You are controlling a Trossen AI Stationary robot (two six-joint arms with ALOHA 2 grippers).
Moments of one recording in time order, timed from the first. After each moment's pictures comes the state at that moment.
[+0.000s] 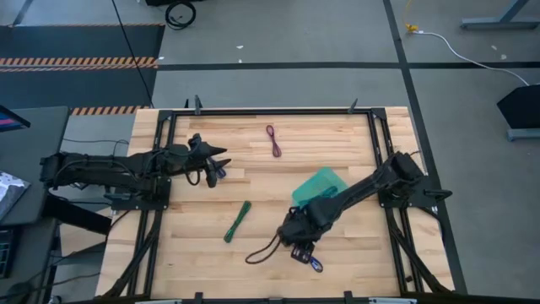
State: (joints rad) left arm 0.10 0.80 0.45 0.02 -0.31 -0.15; right arm 0.44 1.99 1.60 -1.08 -0.16 0.92
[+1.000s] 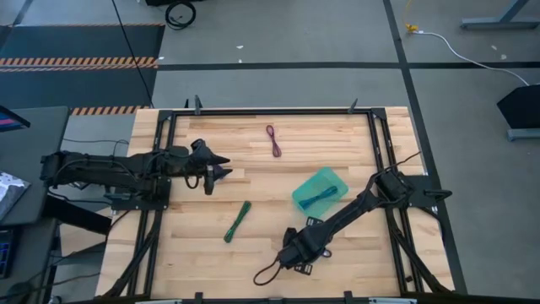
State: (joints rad) left arm 0.07 0.80 0.45 0.01 -0.16 -0.25; right arm 0.53 2.18 1.60 -1.03 0.01 0.88
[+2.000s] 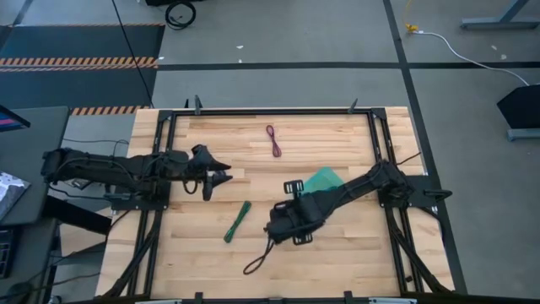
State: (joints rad) left arm -0.01 0.80 0.45 0.01 -0.15 -0.29; right arm 0.40 2.13 2.14 -1.57 0.37 0.25
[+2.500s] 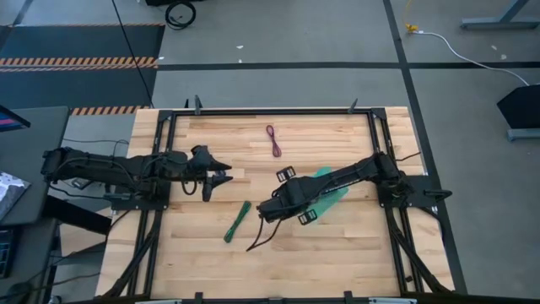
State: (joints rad) left arm -0.02 0.80 0.45 0.04 -0.16 -0.27; right arm 0.27 2.13 2.01 -1.57 0.38 -0.12
